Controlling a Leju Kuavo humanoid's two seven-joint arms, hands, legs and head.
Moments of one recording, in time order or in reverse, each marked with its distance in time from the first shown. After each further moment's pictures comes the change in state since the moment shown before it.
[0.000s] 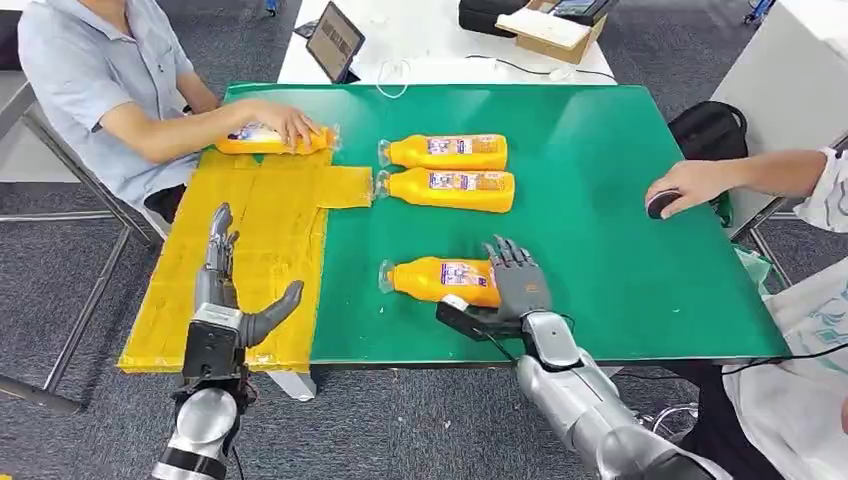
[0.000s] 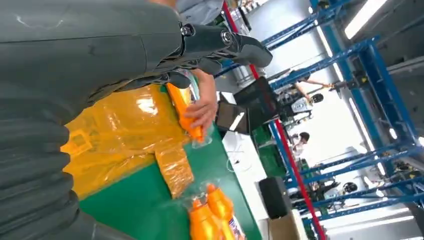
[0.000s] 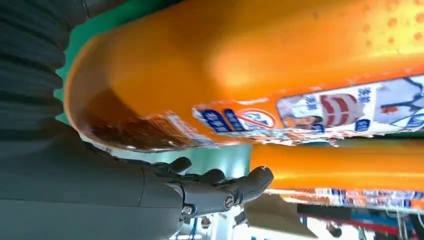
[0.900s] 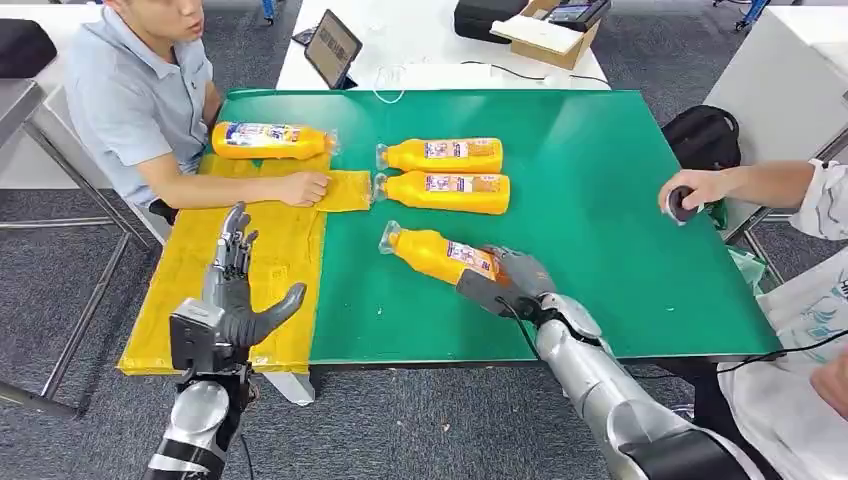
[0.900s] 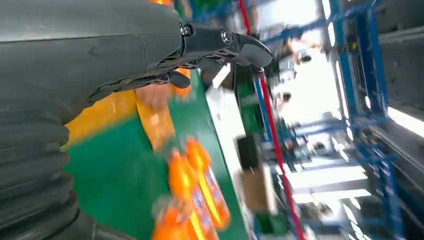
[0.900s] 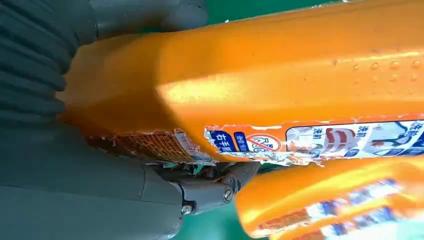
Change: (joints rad) left arm -0.031 0.020 -0.001 0.042 0.238 -0.206 -0.054; right arm -0.061 0.012 -0.159 0.093 -0.442 0.294 -0.378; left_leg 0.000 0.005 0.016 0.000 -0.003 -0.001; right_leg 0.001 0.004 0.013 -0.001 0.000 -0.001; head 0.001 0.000
